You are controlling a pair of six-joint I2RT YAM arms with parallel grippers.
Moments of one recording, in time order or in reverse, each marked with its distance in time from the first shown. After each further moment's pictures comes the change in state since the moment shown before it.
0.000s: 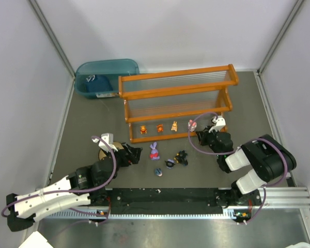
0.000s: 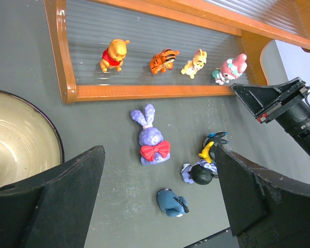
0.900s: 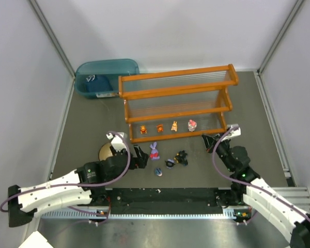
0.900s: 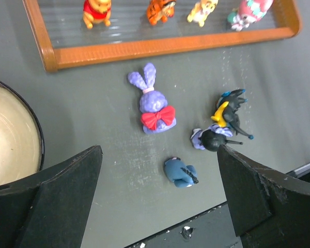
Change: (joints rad) left arm 0.000 0.185 0.062 -0.043 0.139 0.009; right arm 0.113 -0.961 -0.116 -0.632 0.093 0.085
